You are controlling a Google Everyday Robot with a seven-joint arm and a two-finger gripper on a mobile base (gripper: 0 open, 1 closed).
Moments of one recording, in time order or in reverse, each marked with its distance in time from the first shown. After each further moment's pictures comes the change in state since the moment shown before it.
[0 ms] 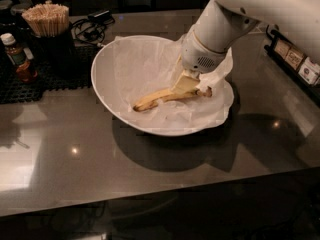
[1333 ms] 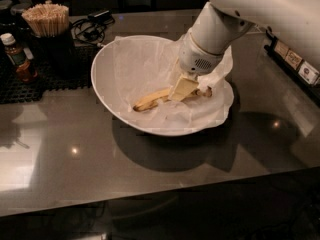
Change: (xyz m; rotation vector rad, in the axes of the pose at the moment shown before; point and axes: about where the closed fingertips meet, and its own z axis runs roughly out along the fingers) arm -0.001 0.001 0.008 -0.021 0.011 -0.001
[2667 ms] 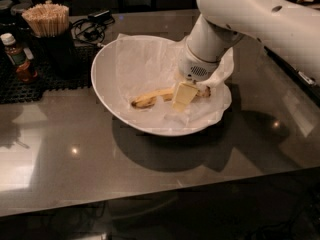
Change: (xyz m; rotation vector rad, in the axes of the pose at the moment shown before) arm 0.014 -0.004 0.019 0.025 0.068 0.082
